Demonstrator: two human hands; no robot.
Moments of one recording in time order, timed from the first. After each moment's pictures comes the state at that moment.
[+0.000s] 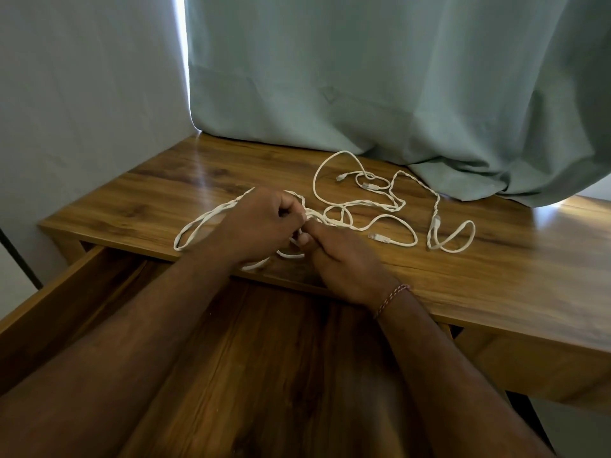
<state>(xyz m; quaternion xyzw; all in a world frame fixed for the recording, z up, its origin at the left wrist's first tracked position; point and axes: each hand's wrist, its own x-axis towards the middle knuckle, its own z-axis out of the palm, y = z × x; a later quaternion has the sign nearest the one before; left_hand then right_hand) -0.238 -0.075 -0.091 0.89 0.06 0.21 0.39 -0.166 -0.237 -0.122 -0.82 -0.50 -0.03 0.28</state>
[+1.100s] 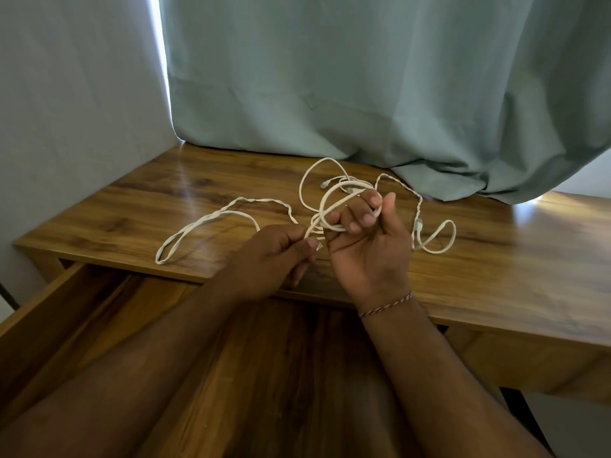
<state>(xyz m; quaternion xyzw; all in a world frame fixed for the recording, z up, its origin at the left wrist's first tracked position) -0.231 -0.096 -0.133 0.85 -0.10 0.17 0.50 -0.161 -0.250 -0.106 -0.17 -0.24 0.24 0.93</state>
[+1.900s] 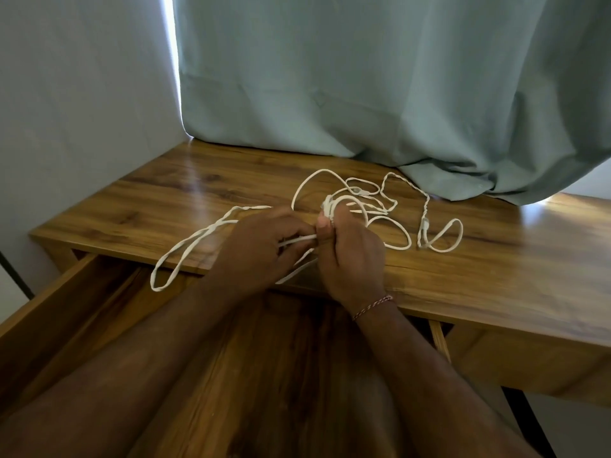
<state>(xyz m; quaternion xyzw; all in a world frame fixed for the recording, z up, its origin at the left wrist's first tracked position) -0.244 -0.081 -0.125 0.89 -0.12 0.36 0.23 -0.167 -0.235 -0.138 -0.79 -0.36 -0.33 0.37</state>
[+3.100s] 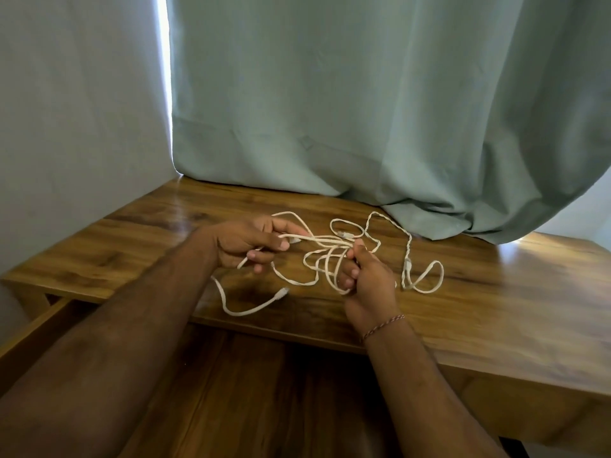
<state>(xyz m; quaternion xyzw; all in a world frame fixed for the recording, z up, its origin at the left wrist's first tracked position) -0.139 -0.002 -0.095 0.68 -0.13 -0.17 0.70 -0.113 -0.249 -0.120 -0.47 -0.03 0.15 0.87</state>
